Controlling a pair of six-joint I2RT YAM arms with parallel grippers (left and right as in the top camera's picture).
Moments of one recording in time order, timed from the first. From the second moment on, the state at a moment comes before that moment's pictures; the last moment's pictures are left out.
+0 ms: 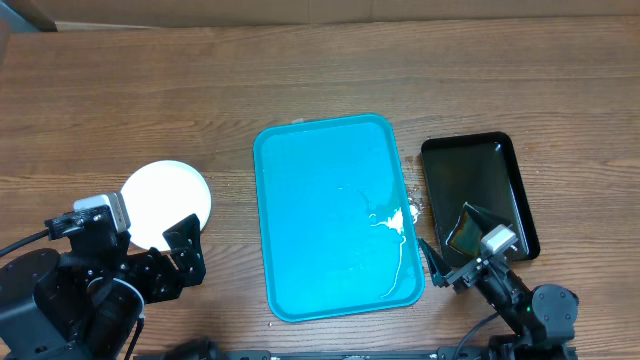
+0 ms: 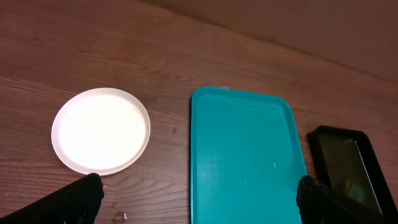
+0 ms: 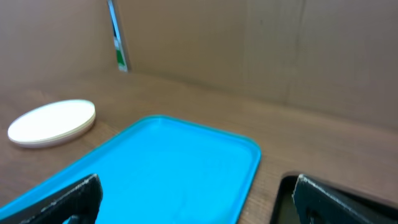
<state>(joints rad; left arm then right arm) 0.35 0.73 1.41 -1.34 0.36 -0.10 0.07 0.01 0.06 -0.07 -0.57 -0.02</state>
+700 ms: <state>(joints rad) 0.35 0.73 1.41 -1.34 0.36 -0.10 0.07 0.01 0.02 0.00 -0.57 -0.01</state>
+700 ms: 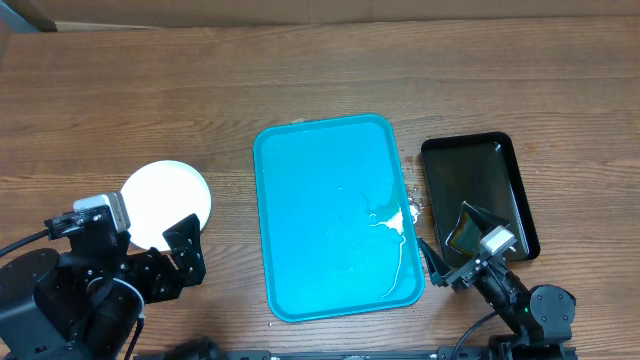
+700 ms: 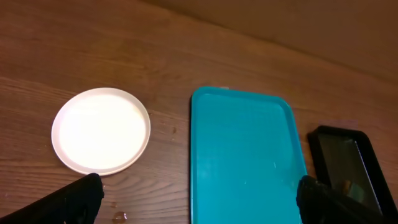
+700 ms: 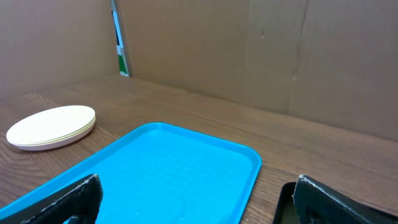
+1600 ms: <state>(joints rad) 0.16 0.55 1.06 -0.79 0.37 -0.10 0.07 0.01 0.02 0.00 -0.57 -0.01</state>
